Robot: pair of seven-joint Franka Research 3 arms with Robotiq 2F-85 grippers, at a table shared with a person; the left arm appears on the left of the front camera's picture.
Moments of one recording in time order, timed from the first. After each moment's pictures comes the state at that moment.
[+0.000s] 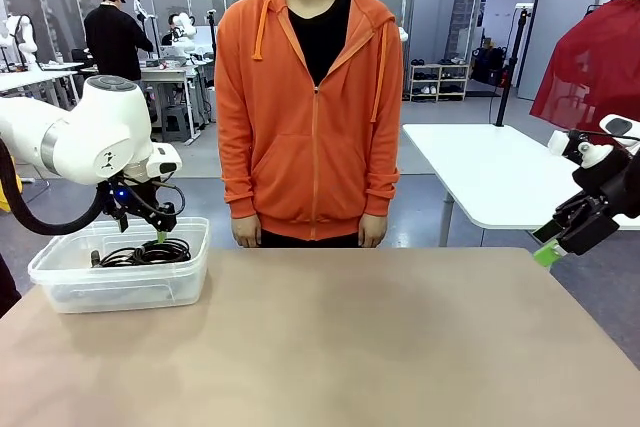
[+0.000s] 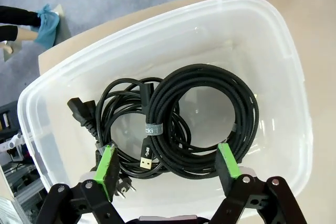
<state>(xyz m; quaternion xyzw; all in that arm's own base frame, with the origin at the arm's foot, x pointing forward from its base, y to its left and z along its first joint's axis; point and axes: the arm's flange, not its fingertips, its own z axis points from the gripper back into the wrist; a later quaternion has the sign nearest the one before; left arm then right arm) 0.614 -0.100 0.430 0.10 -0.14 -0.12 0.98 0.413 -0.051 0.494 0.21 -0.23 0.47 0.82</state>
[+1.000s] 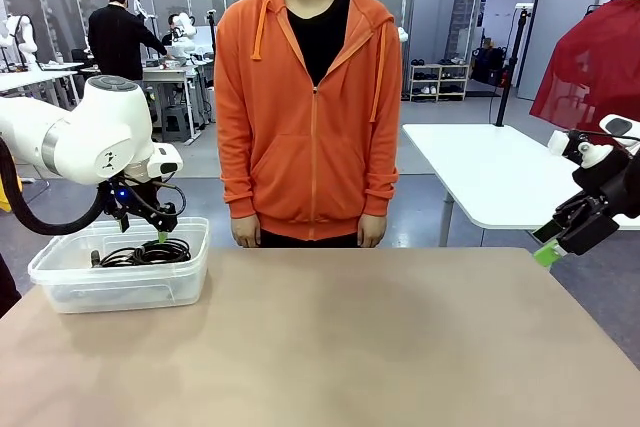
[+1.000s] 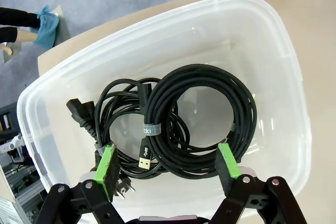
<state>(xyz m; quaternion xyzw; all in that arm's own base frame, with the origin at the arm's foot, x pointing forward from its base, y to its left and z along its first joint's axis) 0.614 -0.102 0.430 0.10 -0.14 -0.12 0.98 0.413 -0.051 0.494 0.21 -0.23 0.47 0.82</state>
